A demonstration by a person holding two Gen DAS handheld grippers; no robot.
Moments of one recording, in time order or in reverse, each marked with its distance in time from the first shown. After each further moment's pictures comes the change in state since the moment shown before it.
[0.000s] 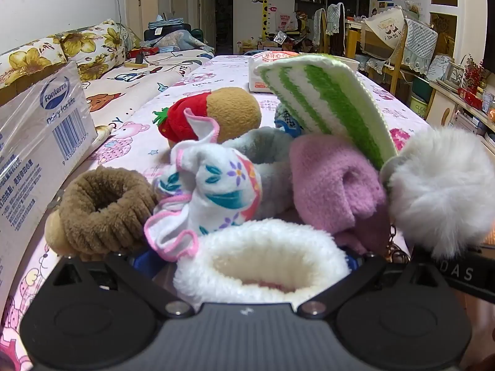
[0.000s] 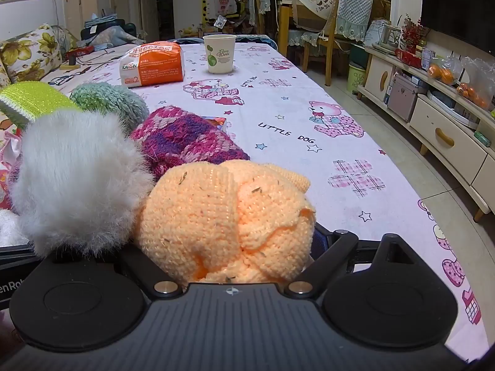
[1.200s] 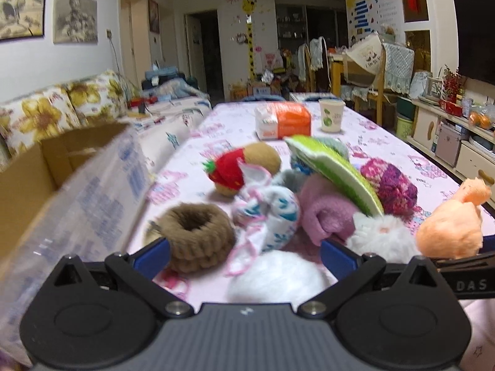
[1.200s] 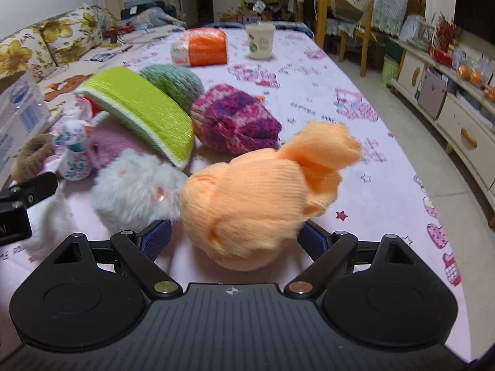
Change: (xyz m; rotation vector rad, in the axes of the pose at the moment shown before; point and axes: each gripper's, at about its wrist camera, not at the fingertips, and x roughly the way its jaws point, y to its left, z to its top) left arm -0.083 0.045 -0.016 0.103 -0.195 0.003; right arm -0.053 0.010 -0.021 -0.077 0.054 0.139
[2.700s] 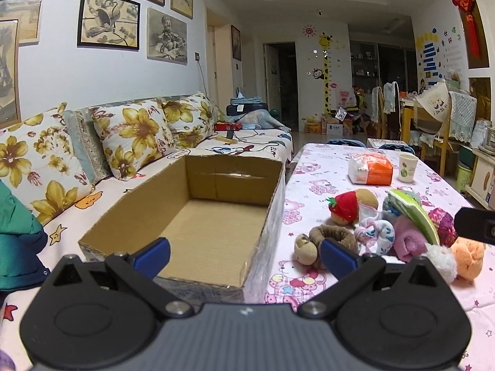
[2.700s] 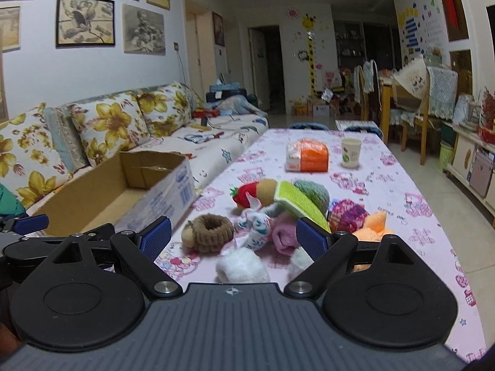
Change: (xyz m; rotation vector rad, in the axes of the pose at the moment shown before) left arm -0.122 0.093 -0.007 -0.137 -0.108 0.254; right arm -0.125 0.079 0.003 -0.115 -0.338 0.261
